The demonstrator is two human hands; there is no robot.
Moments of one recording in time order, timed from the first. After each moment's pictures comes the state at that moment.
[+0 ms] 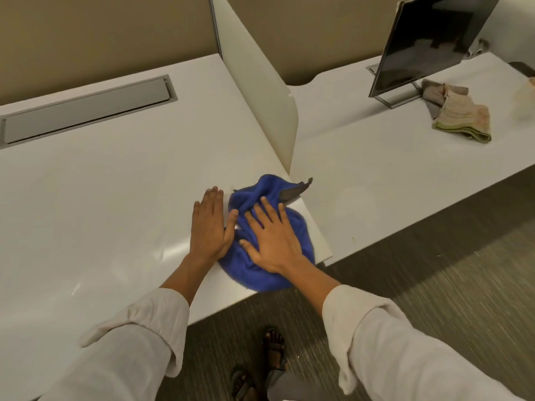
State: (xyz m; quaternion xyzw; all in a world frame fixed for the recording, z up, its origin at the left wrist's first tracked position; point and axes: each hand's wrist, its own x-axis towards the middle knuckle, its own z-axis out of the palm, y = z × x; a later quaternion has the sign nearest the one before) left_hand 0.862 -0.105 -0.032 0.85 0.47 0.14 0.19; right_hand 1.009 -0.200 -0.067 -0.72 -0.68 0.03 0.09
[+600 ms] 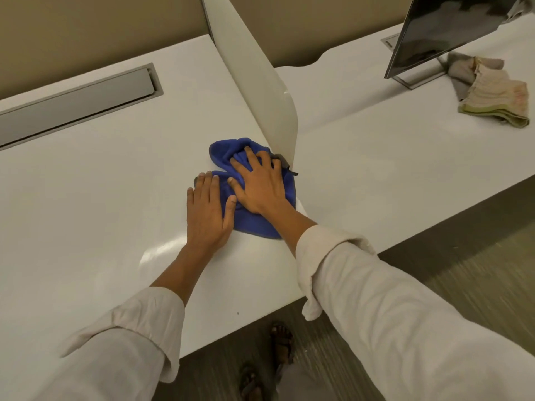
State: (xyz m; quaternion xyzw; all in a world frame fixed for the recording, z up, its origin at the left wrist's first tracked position) left_hand 0.909 -0.051 -0.034 0.85 0.48 0.15 0.16; right_hand 1.067 -0.052 -0.055 -0.79 -0.61 0.06 0.09
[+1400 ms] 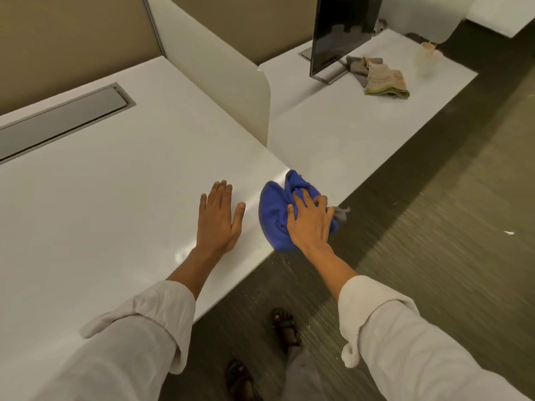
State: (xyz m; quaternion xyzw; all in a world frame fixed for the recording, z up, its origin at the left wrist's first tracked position) left_hand 0.824 -0.122 -0.031 0.91 0.32 0.14 0.20; right_hand 0.976 -0.276 -0.057 -0.95 -0.31 -0.04 0.08
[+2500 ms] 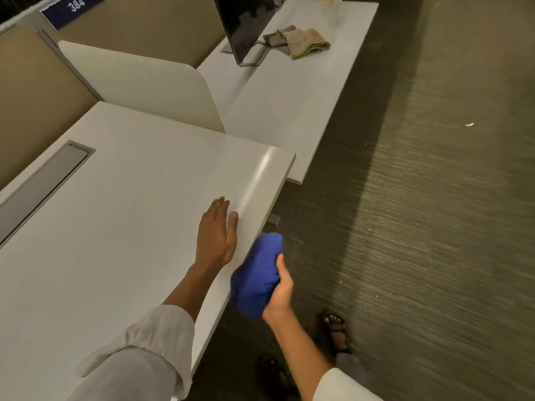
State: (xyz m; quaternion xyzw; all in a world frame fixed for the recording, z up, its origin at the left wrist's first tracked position) left_hand 0.746 -0.146 -0.016 0.94 0.17 0.09 0.27; right_hand 0.699 -0.287 -0.074 -0.34 0.31 0.29 0.84
